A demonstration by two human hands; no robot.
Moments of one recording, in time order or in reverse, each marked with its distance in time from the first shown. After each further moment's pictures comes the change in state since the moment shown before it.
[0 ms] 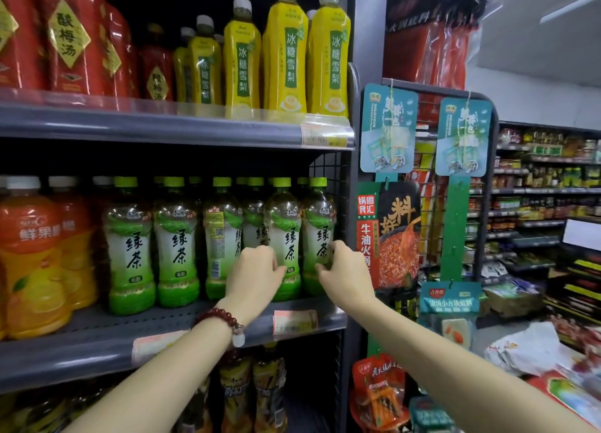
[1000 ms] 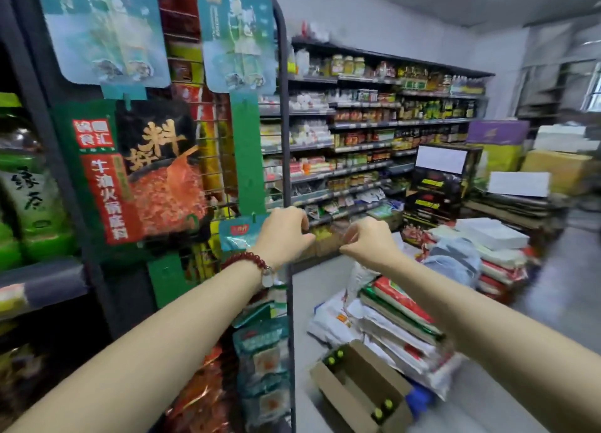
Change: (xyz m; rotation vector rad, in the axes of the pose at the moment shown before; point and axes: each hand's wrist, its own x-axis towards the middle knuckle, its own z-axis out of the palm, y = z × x) left_hand -0.035 0.331 0.215 -0.187 -0.373 0.414; right_hand -0.024 0.333 -0.239 -0.309 -0.065 0.284
